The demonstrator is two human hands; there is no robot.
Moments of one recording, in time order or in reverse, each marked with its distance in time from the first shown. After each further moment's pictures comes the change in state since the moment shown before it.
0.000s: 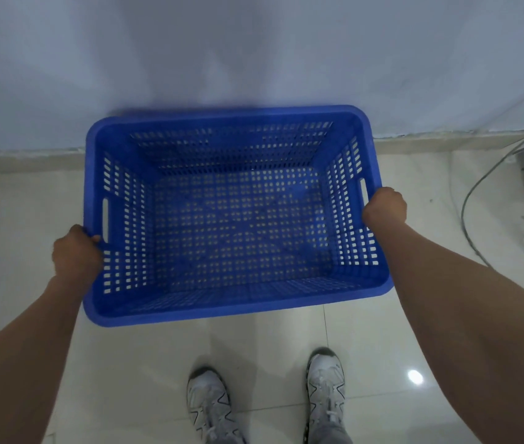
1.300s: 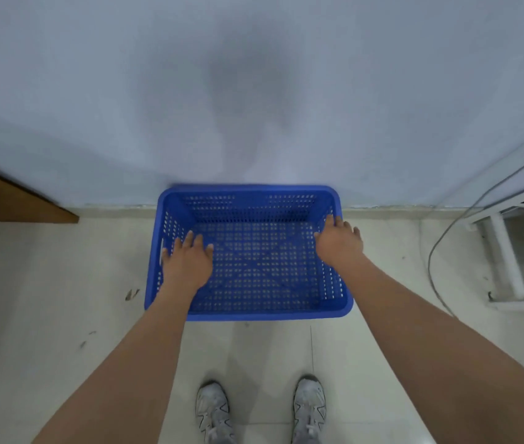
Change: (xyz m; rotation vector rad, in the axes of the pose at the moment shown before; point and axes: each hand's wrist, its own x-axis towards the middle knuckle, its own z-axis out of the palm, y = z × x) left_hand -0.169 0.158 -0.152 0.191 -0.211 0.323; right_hand -0.135 -0.048 -0.173 -0.254 -0.070 -0.449
